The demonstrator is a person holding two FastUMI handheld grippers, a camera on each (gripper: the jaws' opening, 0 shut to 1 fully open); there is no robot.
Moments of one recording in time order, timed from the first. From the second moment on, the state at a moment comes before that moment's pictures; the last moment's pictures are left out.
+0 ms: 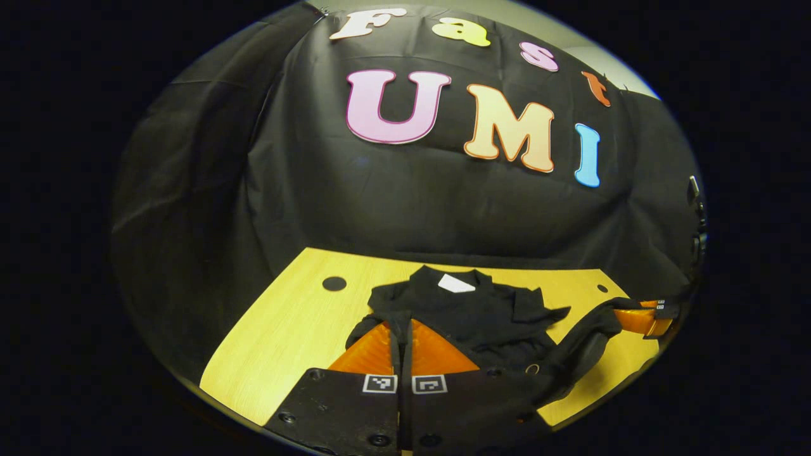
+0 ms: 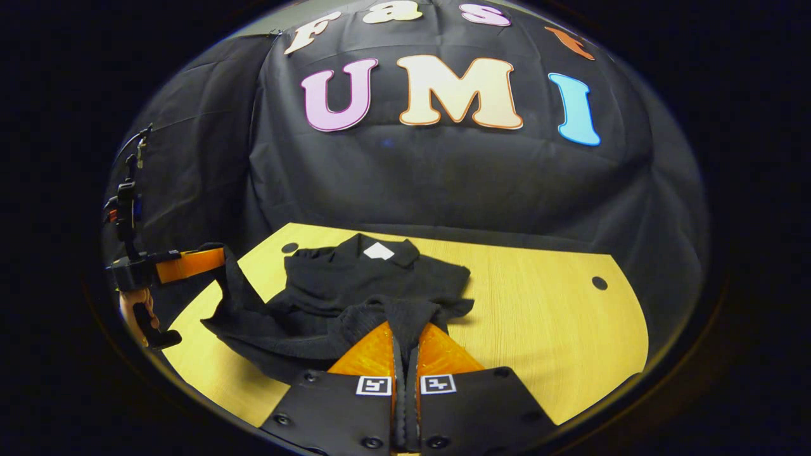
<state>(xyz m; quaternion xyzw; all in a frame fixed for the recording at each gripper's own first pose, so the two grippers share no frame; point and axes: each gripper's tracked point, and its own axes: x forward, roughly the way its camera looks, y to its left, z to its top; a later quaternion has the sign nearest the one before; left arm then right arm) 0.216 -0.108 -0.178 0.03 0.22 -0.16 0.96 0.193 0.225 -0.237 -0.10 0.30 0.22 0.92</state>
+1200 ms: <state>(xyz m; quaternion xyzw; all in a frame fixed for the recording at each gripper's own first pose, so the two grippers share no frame) 0.379 -0.137 -0.261 0.07 0.25 -0.15 0.96 0.369 0.271 -0.287 -0.11 0.30 0.17 0.93</state>
